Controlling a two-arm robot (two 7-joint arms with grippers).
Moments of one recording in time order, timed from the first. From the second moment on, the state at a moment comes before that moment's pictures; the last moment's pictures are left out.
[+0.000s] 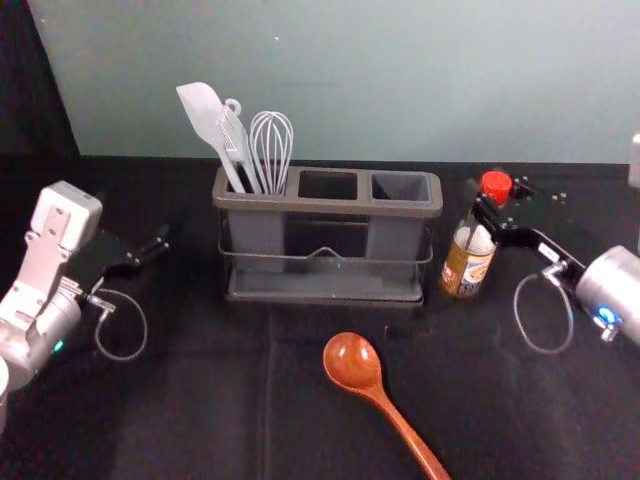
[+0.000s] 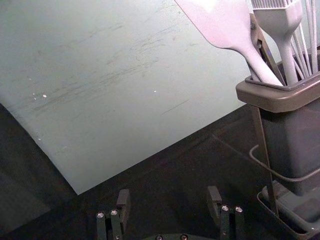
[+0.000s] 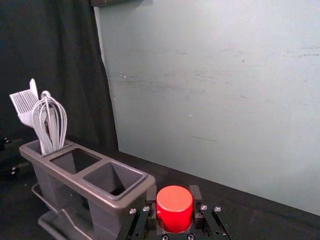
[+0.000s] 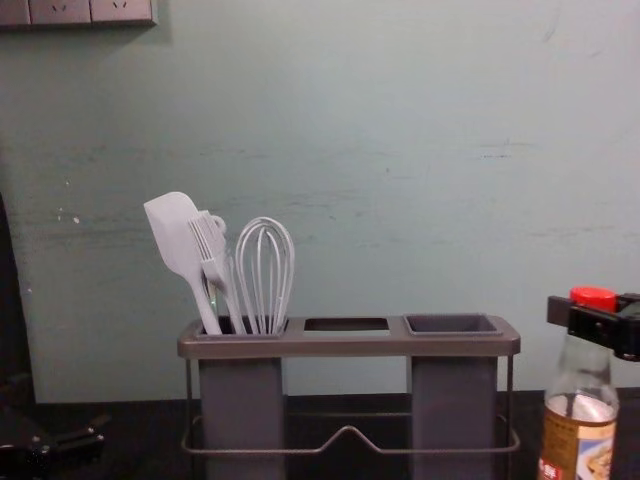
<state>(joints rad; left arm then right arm) -0.20 0.60 0.45 -1.41 -0.25 -0.12 0.03 0.17 0.45 -0.21 -1.55 0.44 0.04 0.38</state>
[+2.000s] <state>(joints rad) -0.20 0.60 0.45 -1.41 -0.25 -0.12 0.03 0.11 0.44 -0.17 -1.66 0.43 0.02 0.33</state>
